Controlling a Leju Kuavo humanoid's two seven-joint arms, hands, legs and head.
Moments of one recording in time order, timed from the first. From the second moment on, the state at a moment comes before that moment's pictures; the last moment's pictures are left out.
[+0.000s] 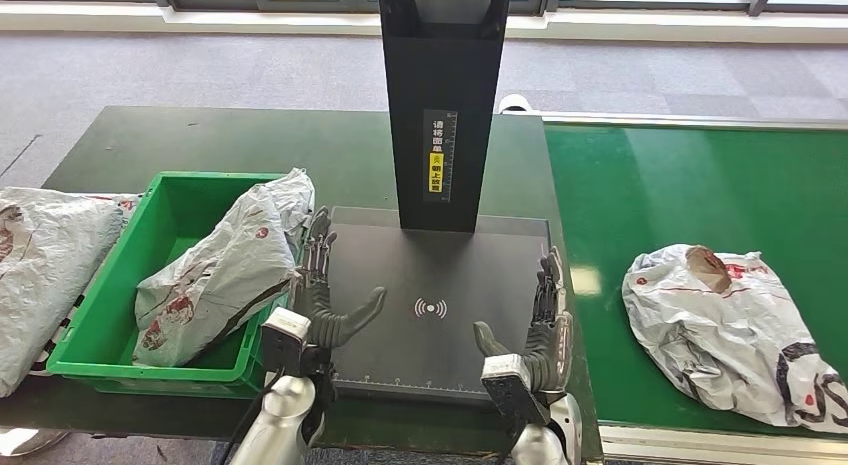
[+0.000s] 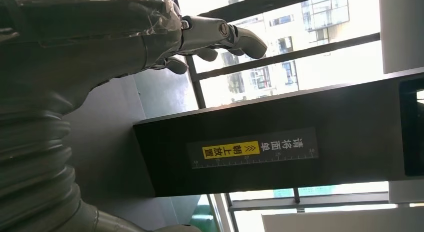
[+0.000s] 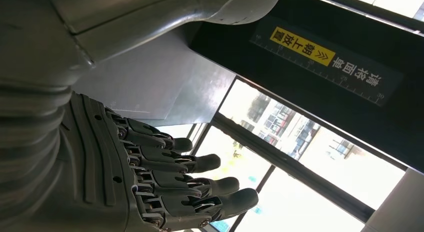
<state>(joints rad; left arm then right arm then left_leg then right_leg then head) -0.17 -0.32 -0.18 -1.09 -0.17 0.13 -0.67 -0.02 0.27 0.26 -1.17 0.38 -0.48 -0.70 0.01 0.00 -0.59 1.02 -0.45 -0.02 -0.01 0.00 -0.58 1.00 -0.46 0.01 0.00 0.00</state>
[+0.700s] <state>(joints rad) -0.17 -0.32 -0.18 -1.07 -0.19 0.14 -0.67 -0.03 0.26 0.21 -1.14 0.60 -0.61 -0.63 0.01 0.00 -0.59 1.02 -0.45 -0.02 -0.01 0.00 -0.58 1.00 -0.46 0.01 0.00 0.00</state>
